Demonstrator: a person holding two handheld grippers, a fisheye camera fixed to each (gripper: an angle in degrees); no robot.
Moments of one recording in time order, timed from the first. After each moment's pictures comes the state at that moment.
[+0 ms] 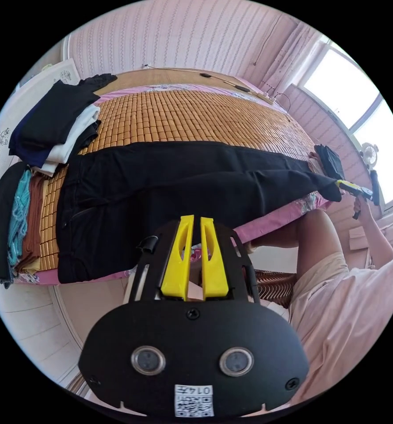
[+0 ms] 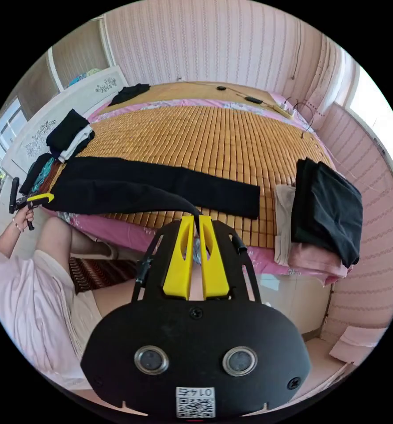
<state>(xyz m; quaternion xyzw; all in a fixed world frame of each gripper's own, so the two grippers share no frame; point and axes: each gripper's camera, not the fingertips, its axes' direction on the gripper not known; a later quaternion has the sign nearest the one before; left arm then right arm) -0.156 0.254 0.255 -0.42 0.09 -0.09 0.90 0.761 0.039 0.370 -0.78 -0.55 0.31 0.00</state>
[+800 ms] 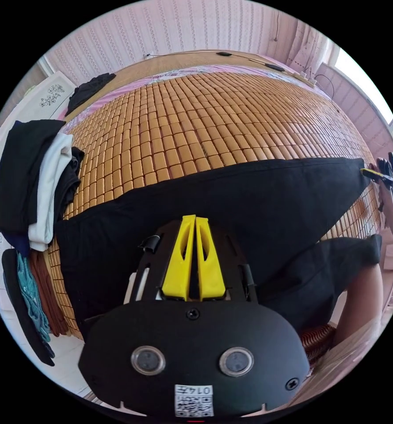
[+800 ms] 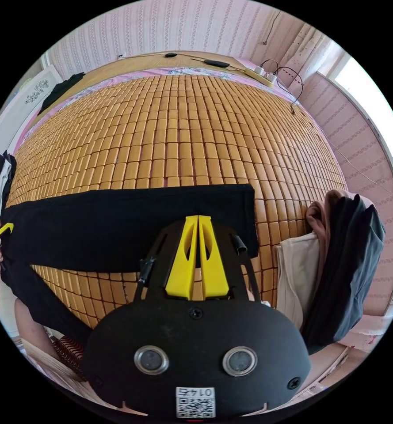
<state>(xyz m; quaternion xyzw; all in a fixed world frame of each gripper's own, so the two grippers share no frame) -0.125 0.242 0.505 -0.48 0.00 -0.03 0.88 0.570 0.099 0.244 -0.86 -0.48 0.19 -0.03</state>
